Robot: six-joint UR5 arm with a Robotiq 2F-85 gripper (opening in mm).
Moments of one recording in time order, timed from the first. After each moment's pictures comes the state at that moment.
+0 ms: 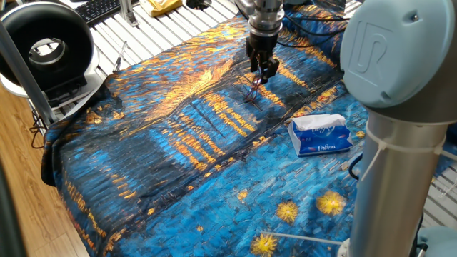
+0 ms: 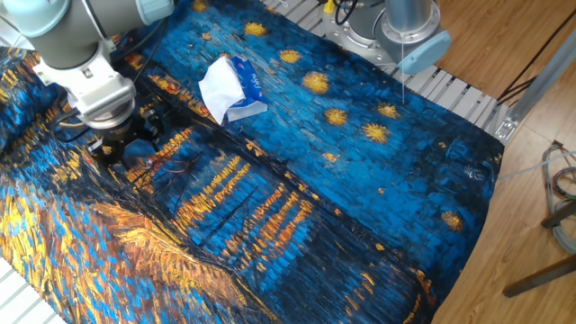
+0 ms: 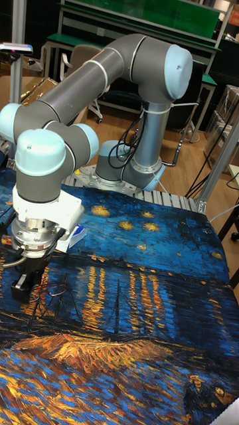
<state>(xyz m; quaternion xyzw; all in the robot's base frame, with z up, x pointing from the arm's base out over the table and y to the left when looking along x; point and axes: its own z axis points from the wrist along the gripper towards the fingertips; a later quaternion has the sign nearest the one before) 0.607 -0.160 0.012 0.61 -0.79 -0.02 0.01</state>
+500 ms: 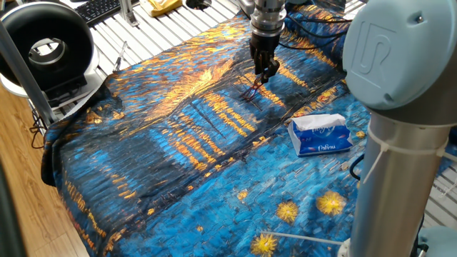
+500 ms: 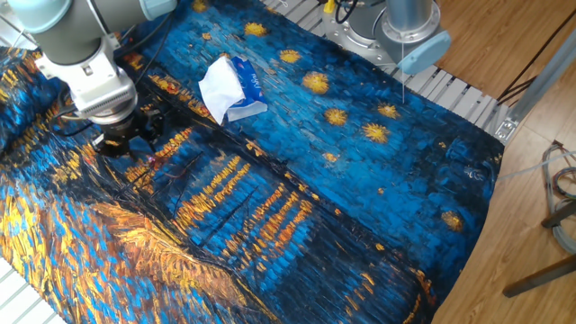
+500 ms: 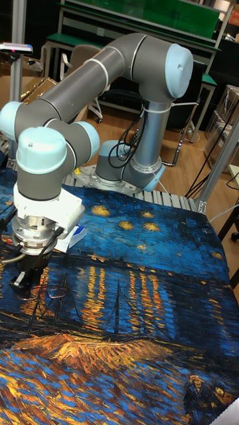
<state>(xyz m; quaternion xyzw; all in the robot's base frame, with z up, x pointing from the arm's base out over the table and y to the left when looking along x) 0.600 -0.163 0.015 0.58 -0.82 -0.01 0.02</state>
